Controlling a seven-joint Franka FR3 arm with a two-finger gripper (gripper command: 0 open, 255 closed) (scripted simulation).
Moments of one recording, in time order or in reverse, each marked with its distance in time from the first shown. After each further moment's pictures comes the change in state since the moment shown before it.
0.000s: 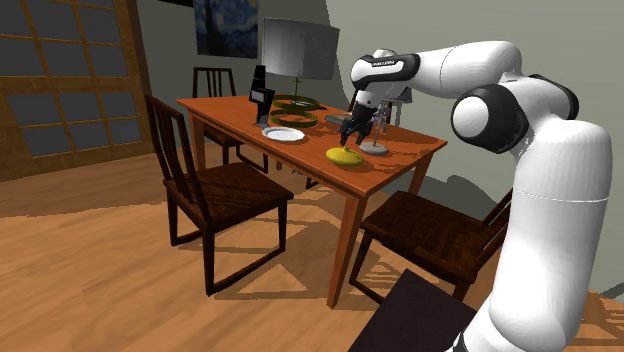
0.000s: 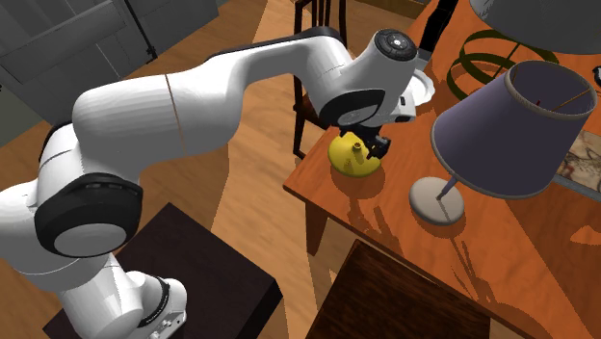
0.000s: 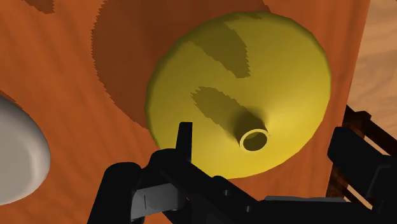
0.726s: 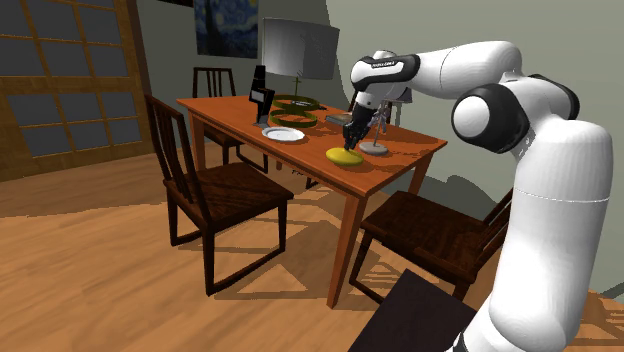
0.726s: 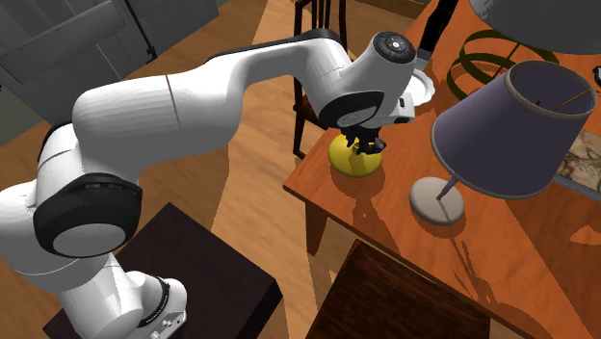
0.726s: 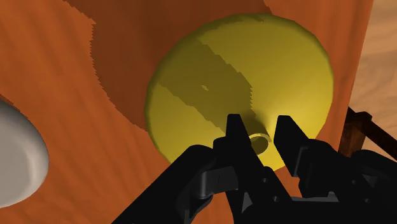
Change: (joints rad) arm 0.002 -0.003 0.000 -0.014 0.000 0.012 -0.002
